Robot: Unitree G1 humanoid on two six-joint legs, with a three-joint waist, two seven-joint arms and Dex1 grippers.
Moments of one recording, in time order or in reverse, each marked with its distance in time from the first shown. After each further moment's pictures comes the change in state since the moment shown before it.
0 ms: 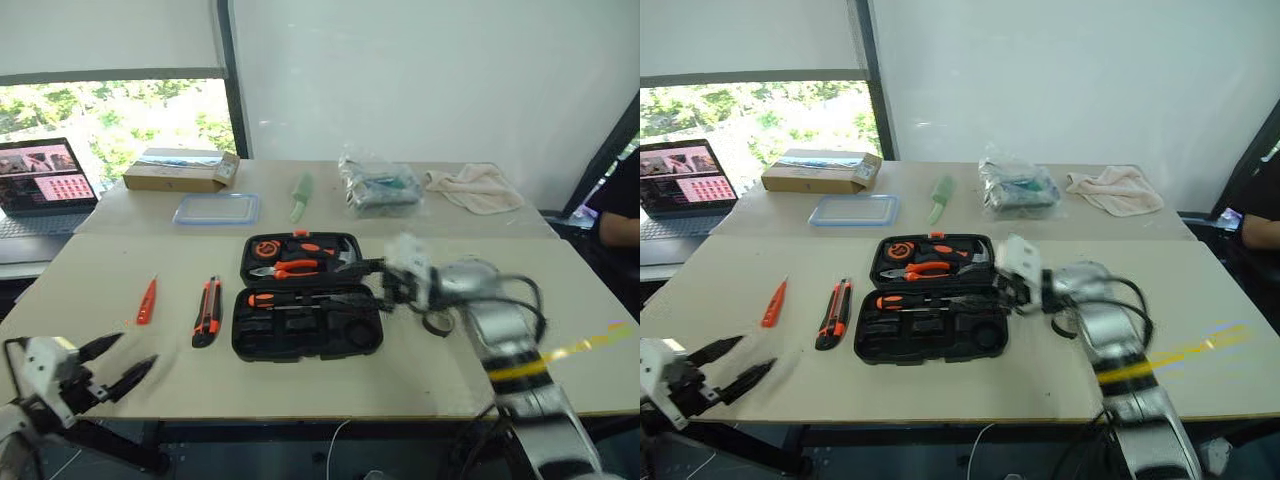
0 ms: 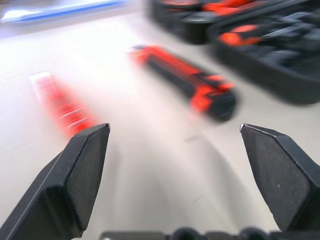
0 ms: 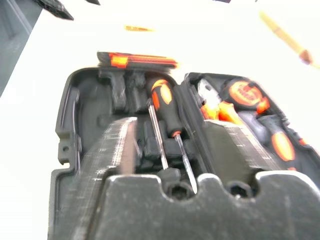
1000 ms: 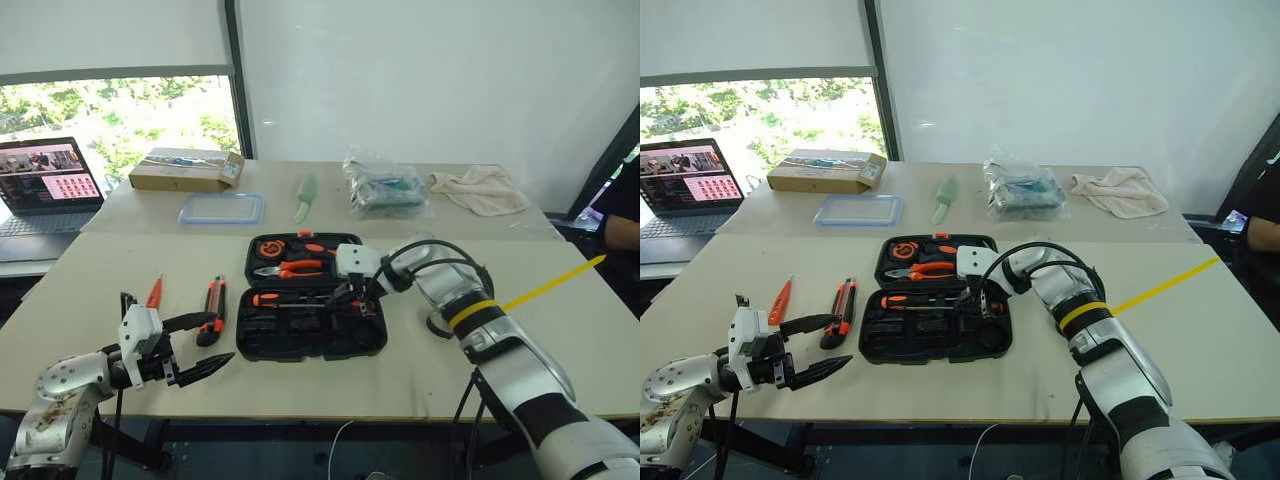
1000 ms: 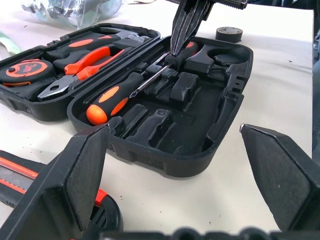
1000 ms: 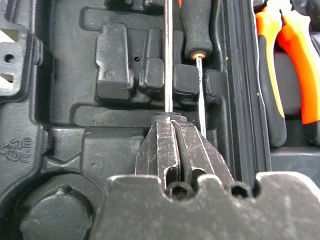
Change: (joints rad) left arm -0.297 0.022 -0.375 -0.095 0.012 -0.023 -0.295; right arm -0.547 0.066 0.412 0.660 -0.412 0.005 0.037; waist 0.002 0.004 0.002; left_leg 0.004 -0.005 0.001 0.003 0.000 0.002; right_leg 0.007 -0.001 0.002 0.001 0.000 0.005
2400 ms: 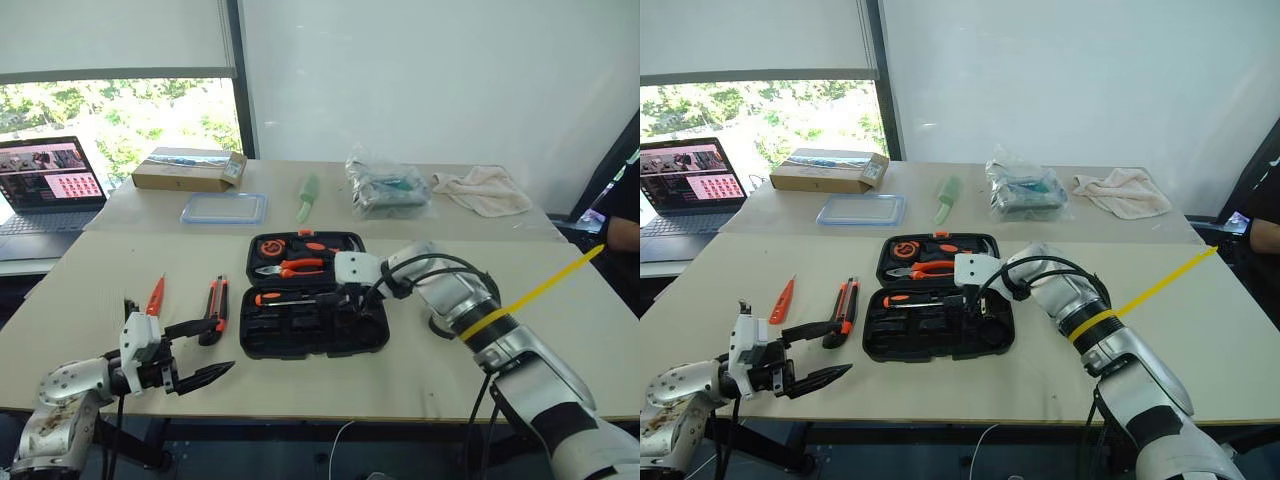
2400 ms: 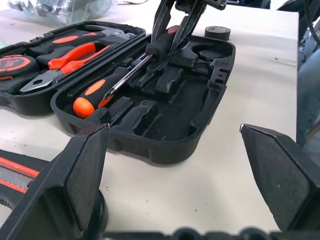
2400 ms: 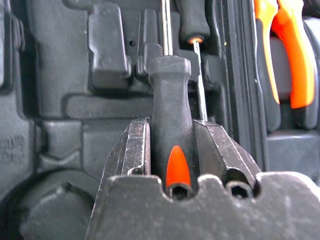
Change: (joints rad) left arm 0.017 -0.018 -0.002 0.019 -0.003 -0.031 -0.056; right arm 0.046 -0.109 0.118 -0.199 -0.015 0.117 -0.111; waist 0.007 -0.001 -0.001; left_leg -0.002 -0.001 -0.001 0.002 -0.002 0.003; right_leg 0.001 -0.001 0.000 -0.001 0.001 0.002
